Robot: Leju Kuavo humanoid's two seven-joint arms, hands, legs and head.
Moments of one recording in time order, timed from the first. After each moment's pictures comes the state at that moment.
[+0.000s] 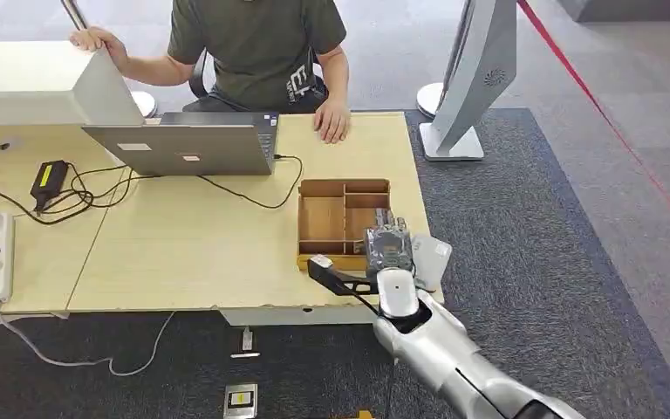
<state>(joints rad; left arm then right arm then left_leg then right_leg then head) -0.10 0.06 -0.78 -0.19 1.32 0.32 -0.01 -0.55 -0.01 0.70 -0.89 1.26 -0.10 0.68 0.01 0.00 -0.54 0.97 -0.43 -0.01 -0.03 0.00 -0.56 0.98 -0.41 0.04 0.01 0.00</state>
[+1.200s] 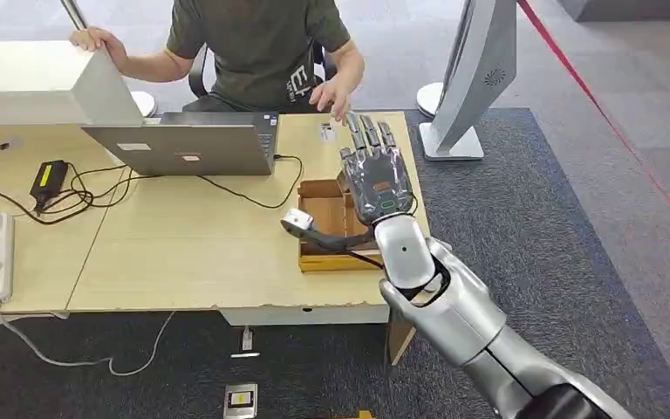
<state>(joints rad) -0.10 0.07 -0.79 -0.19 1.28 0.26 -0.03 -0.65 -0.09 0.71 -1.33 1.52 -0.03 0.53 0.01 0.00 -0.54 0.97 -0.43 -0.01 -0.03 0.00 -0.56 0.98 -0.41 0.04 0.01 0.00</state>
